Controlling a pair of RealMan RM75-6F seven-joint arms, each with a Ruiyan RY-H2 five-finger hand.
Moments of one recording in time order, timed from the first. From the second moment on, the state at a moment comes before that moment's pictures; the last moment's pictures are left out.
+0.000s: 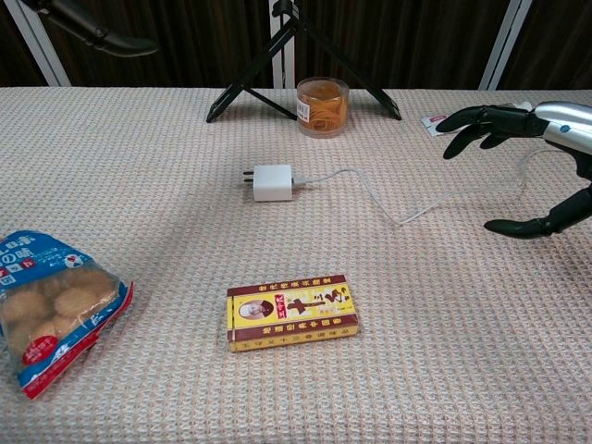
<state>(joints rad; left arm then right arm) -0.64 -1.39 -0.31 -1.58 1.50 1.15 -0.02 0.45 -1.35 0.04 -1.53 -1.71 1.15 0.23</state>
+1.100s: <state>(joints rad) -0.93 -1.80 -0.28 -1.21 1.04 0.80 0.27 0.33 -1.27 -0.02 -1.56 -1.74 1.40 0.20</state>
